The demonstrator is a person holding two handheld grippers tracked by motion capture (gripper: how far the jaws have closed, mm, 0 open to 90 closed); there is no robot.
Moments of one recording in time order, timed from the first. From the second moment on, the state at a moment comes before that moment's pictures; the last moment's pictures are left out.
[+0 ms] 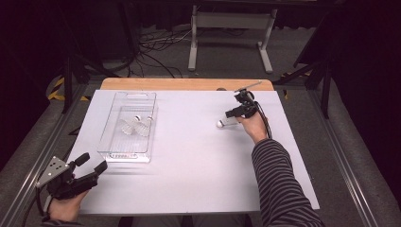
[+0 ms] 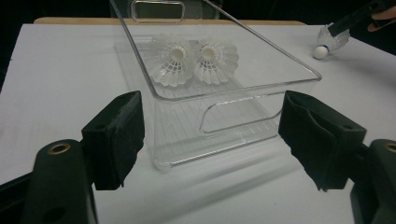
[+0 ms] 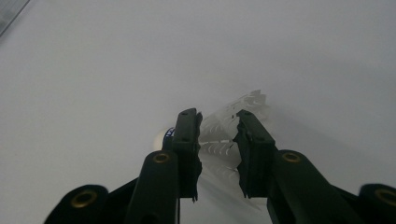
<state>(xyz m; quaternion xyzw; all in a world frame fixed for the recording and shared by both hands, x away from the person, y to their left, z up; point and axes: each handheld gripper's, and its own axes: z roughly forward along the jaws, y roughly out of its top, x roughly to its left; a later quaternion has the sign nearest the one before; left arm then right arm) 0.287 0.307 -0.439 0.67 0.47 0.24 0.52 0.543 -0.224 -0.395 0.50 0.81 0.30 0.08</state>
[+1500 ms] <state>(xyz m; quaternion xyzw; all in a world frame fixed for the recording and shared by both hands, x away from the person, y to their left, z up) 0.286 0.306 -0.439 0.67 0.47 0.24 0.52 0.524 -0.218 -0.376 0.45 0.83 0.32 0.05</state>
